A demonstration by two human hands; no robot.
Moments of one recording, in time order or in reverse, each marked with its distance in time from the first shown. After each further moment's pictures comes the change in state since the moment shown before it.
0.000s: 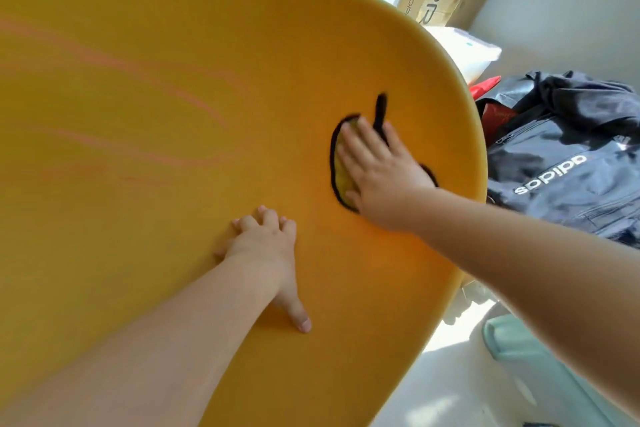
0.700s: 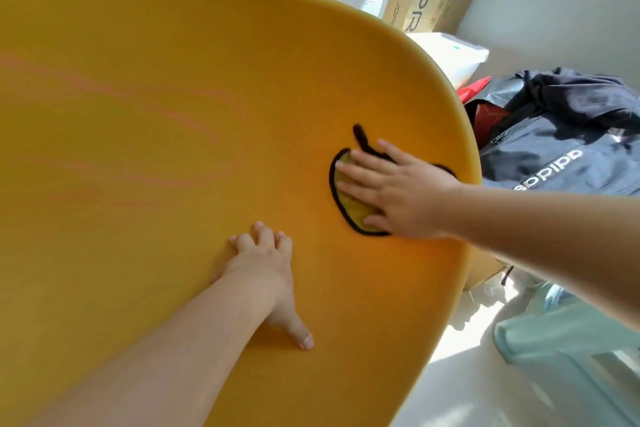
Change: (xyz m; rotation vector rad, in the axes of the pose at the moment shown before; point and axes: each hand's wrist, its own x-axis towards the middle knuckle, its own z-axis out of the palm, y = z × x) left_hand -0.009 0.001 -0.008 -0.014 -0.079 -0.023; right_hand -0.019 0.037 0.004 -0.019 0.036 -0.270
